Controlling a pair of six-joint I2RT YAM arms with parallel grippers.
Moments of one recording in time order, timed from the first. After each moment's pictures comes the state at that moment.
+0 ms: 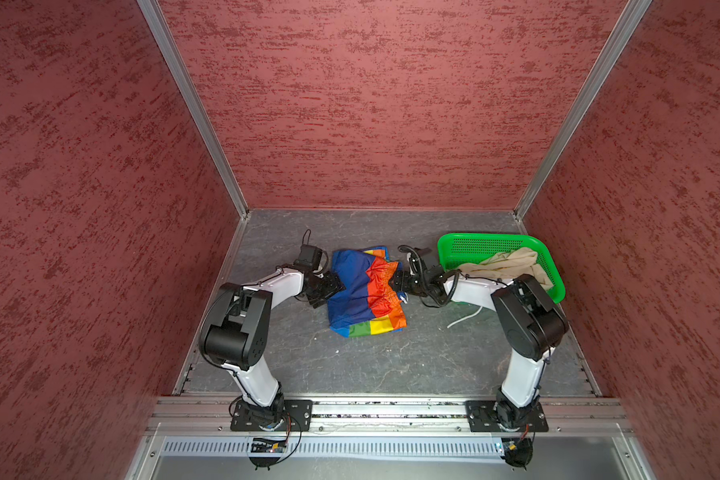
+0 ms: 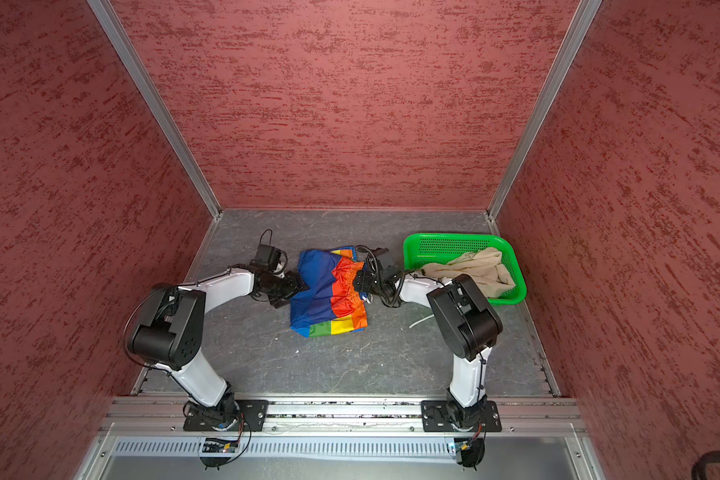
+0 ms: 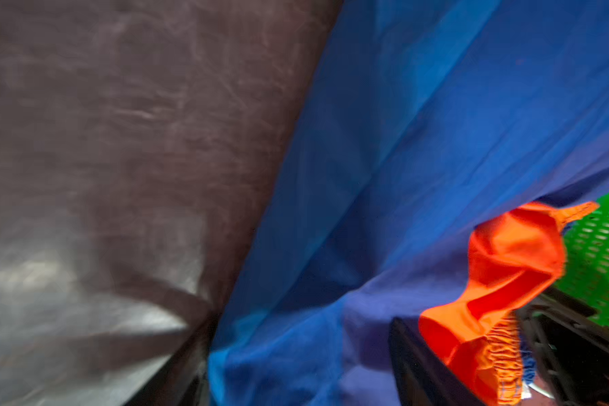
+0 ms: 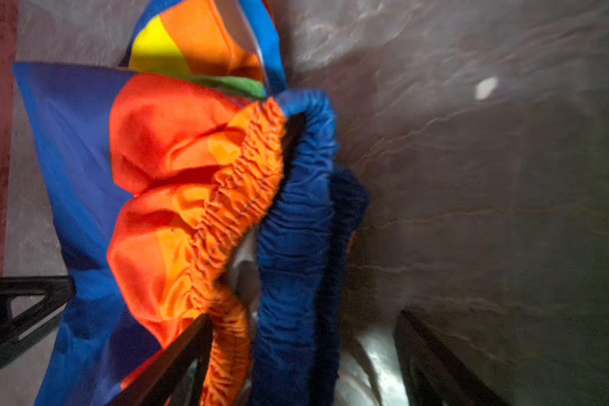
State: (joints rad) left arm -0.23 1.72 0.96 -0.40 0.35 -0.75; right arm 0.50 1.88 1.05 -0.02 -0.22 0.67
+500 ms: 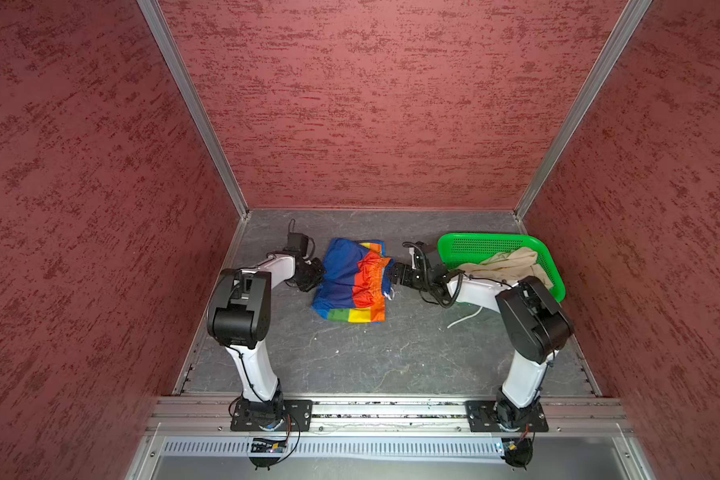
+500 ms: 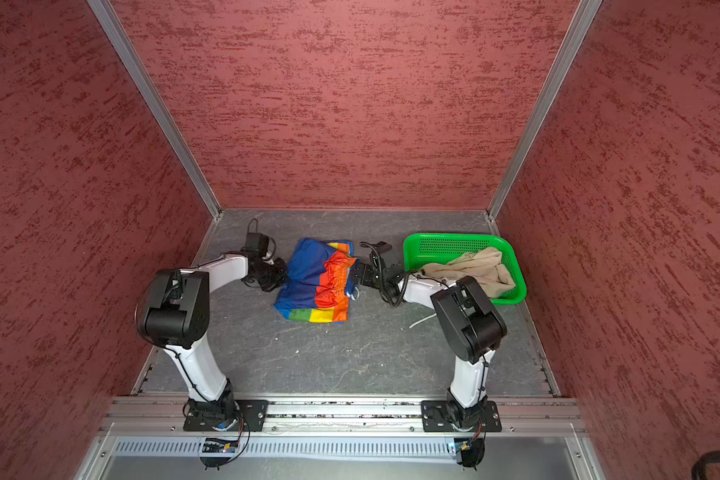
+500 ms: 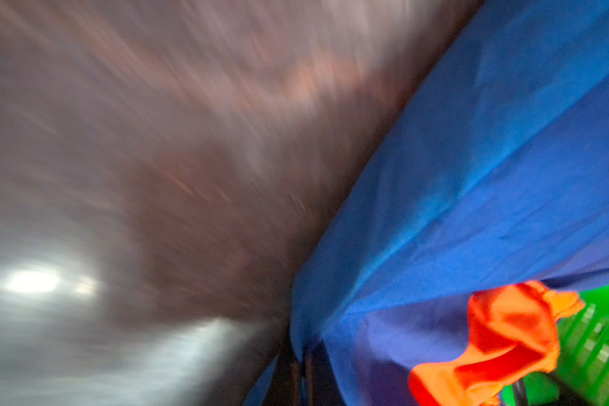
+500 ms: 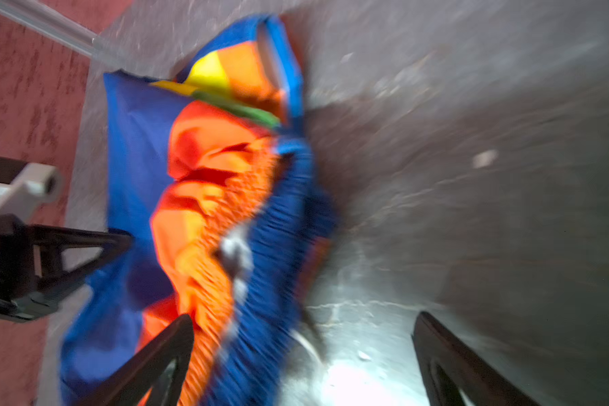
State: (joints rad) left arm -0.03 1.87 1.19 -0.47 0.30 -0.71; right arm 0.48 1.78 1.00 0.05 -0.15 0.68
